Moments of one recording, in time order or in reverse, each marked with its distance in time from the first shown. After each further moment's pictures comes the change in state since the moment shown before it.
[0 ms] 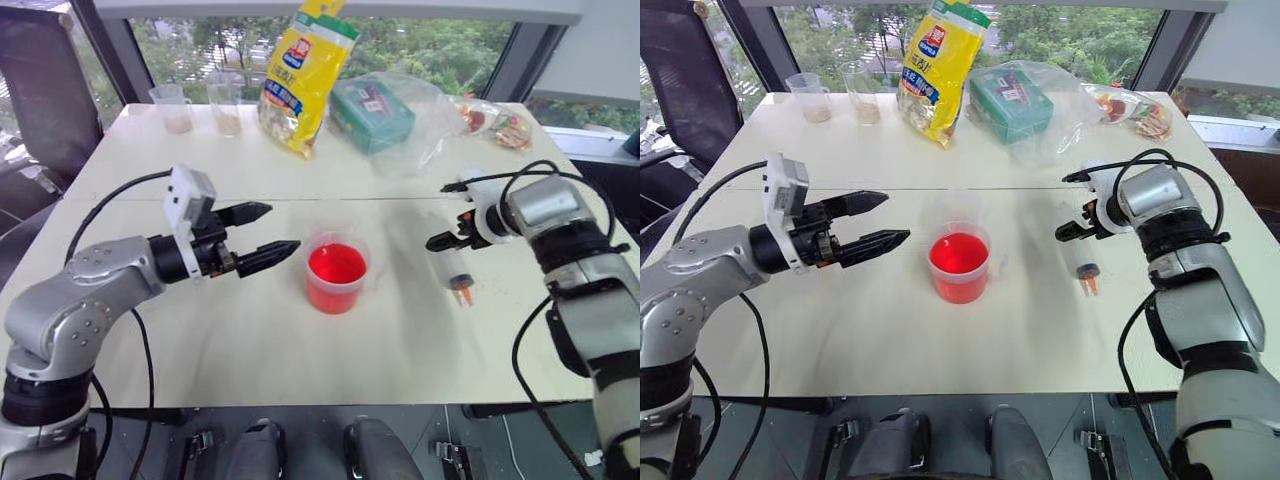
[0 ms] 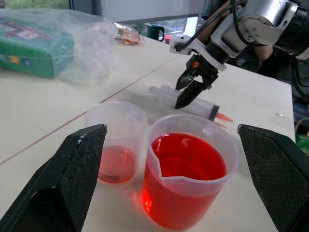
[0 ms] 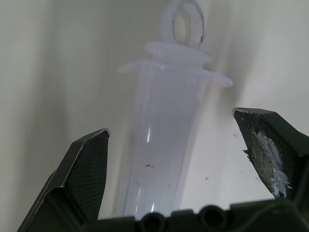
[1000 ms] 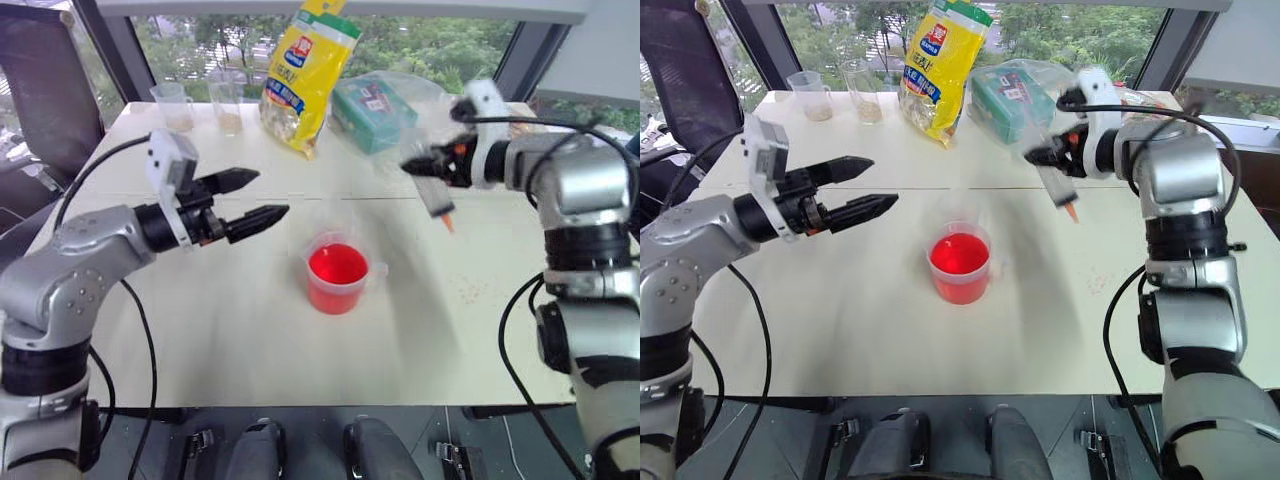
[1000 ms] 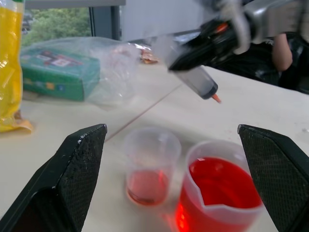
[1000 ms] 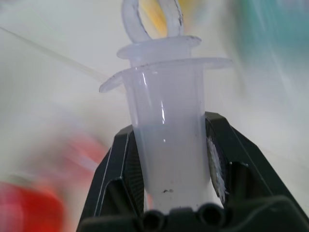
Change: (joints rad) left arm -0.222 -0.006 -0.025 0.199 0.072 -0.043 -0.071; right arm 0.154 0.123 -0.501 -0.764 0.203 -0.154 0.009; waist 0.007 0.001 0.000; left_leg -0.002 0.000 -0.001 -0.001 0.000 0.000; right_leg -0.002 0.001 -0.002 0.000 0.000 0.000
